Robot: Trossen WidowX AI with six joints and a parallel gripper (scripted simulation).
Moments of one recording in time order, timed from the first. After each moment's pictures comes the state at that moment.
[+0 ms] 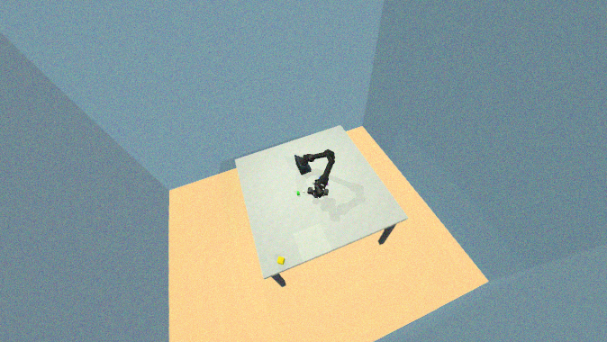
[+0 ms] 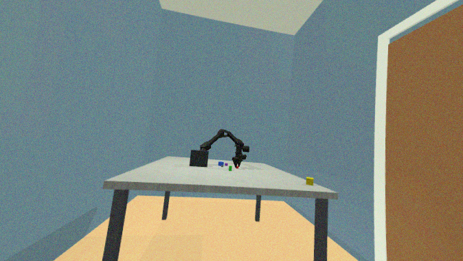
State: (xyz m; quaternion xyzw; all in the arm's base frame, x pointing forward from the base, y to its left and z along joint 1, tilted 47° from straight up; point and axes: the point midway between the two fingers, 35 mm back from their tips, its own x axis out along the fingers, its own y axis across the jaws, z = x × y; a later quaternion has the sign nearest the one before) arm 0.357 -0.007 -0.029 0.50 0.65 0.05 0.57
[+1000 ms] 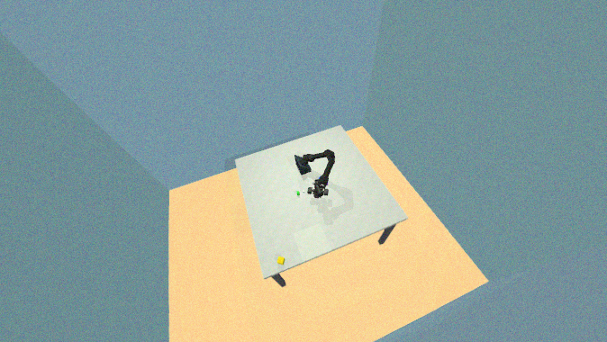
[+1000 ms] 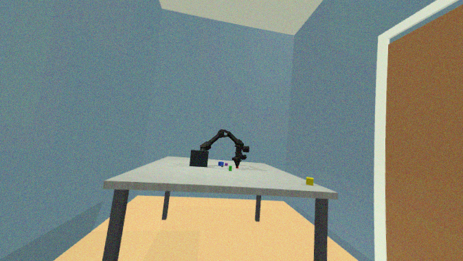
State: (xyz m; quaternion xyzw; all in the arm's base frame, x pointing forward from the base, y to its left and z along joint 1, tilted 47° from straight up) arm 0.356 -0.006 -0.030 0.50 0.65 0.05 0.57
